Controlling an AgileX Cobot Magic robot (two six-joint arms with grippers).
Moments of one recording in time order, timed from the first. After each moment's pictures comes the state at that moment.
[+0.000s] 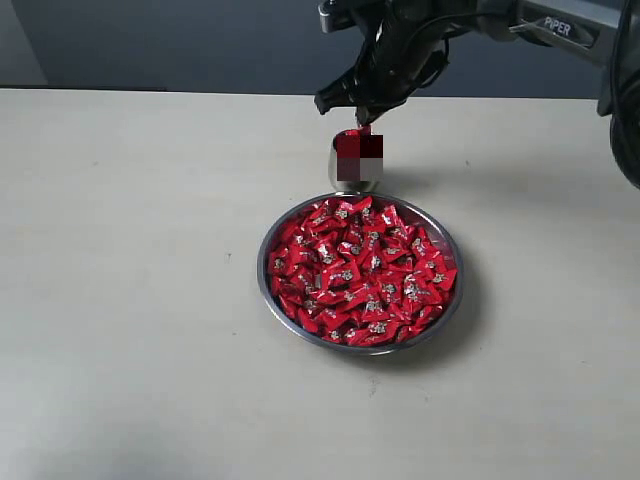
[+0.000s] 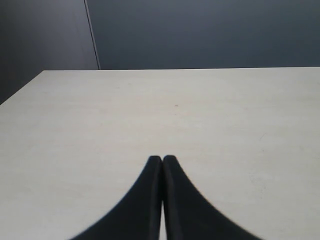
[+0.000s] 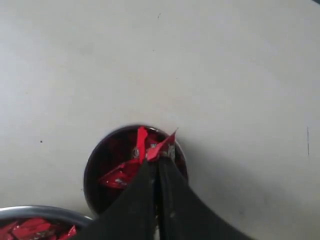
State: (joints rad) left arm 0.21 0.00 0.00 0.04 0.29 -0.02; right arm 0.55 2.29 -2.02 0.03 0.92 -0.12
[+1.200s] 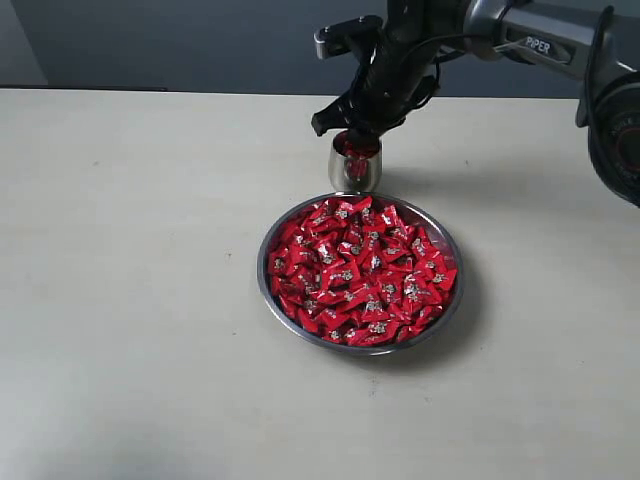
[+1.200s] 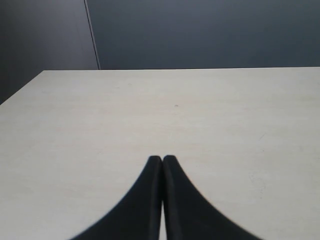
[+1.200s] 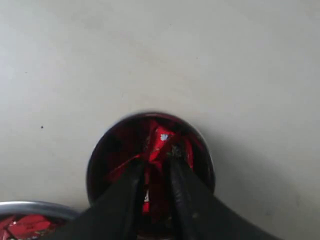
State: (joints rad) left arm 0.21 0.00 0.00 0.04 0.29 -0.02; right arm 0.55 2.34 -2.02 0.08 0.93 -0.16
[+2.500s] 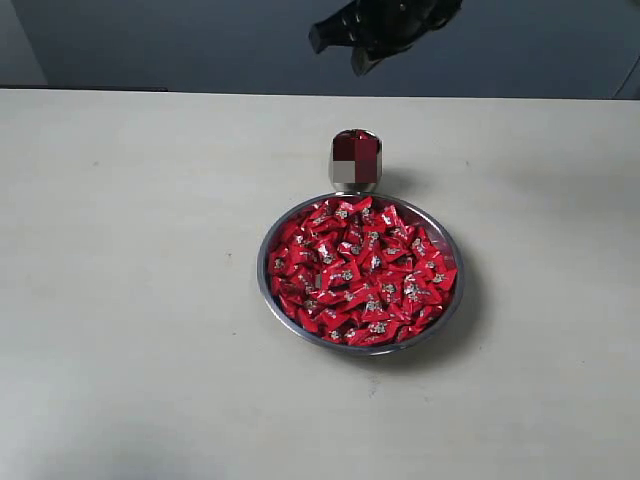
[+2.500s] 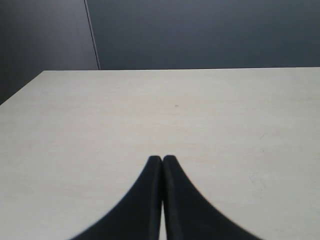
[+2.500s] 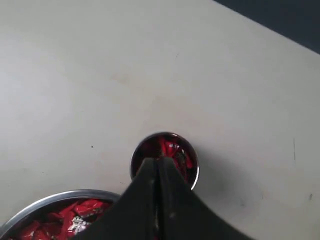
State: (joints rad) left arm 0.21 0.00 0.00 0.04 0.29 -0.02; right arm 0.55 2.18 -2.08 0.11 1.02 -0.14
